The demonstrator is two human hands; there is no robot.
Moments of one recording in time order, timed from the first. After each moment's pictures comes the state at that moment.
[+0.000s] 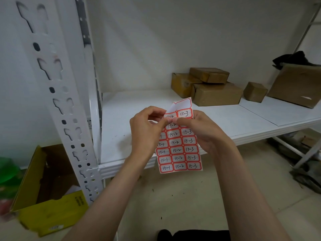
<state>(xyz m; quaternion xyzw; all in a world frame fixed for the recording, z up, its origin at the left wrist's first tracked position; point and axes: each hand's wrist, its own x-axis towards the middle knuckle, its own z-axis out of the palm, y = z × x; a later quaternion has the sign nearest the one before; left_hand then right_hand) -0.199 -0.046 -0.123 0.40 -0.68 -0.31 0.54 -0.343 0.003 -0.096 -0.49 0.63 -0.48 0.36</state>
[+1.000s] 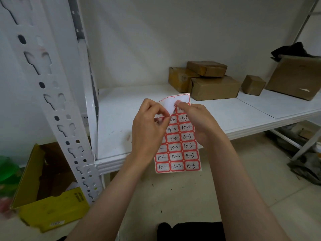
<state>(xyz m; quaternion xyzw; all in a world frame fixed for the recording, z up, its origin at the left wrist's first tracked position) -0.211 -0.043 -0.142 0.36 -0.73 -0.16 0.55 -0.332 0.007 -0.085 -0.39 0.69 -0.52 0.34</state>
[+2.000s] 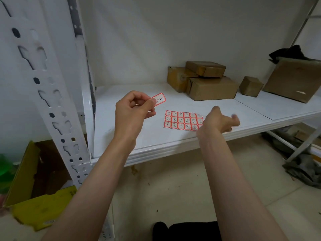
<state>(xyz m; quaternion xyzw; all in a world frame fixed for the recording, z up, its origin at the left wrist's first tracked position) -0.184 -0.045 -0.101 0.35 -0.54 -0.50 0.58 -0.370 -0.021 -0.106 0.06 0.56 -0.80 0.20</state>
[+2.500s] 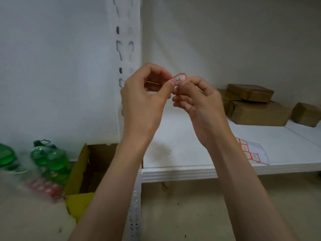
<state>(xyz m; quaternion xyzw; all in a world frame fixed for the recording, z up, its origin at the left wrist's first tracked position) -0.096 -0.015 -0.016 0.30 -0.63 -0.22 0.68 -0.223 -0.011 -0.021 -0.51 0.33 -0.70 0.38</state>
